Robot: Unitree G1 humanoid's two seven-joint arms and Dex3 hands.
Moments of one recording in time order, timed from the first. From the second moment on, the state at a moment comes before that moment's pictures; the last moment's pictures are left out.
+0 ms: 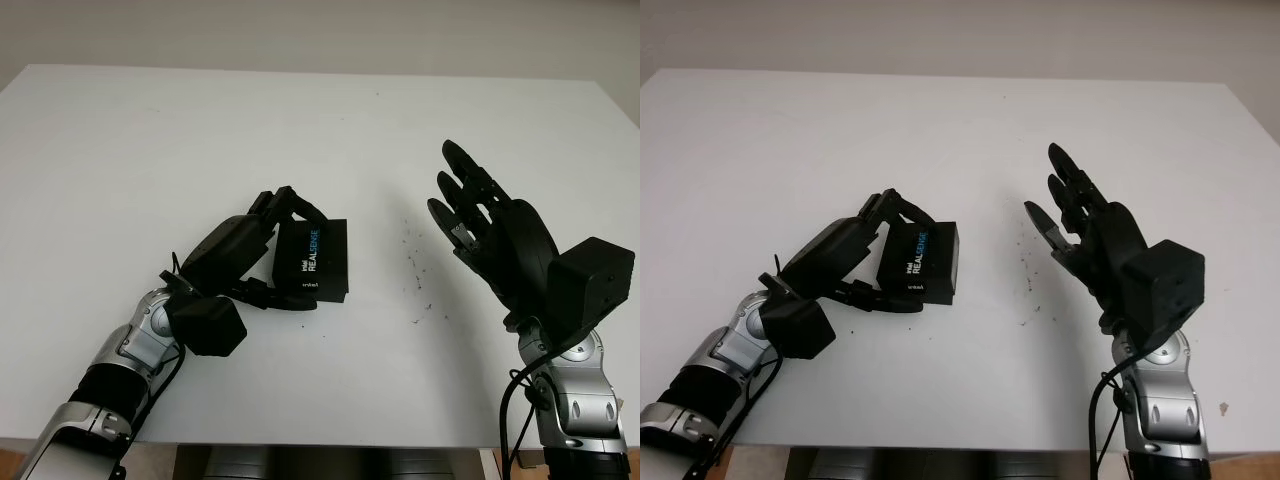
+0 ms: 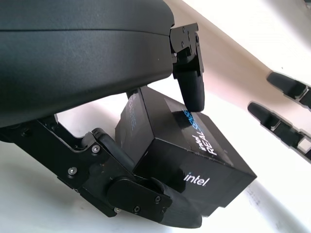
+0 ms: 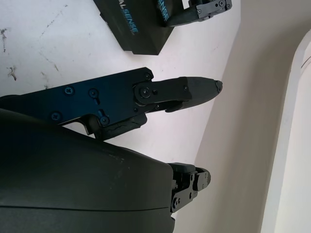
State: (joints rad) left arm -0.50 0.43 -0.23 0.57 0.49 -0.74 -0.09; right arm -0.15 -0.25 -0.13 -0.17 0.10 0.18 0.19
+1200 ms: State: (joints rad) left arm -0.41 0.54 -0.22 0.03 0.18 -0.28 -0.63; right arm -0.14 -0.23 -0.13 -0.19 0.10 0.21 0.19
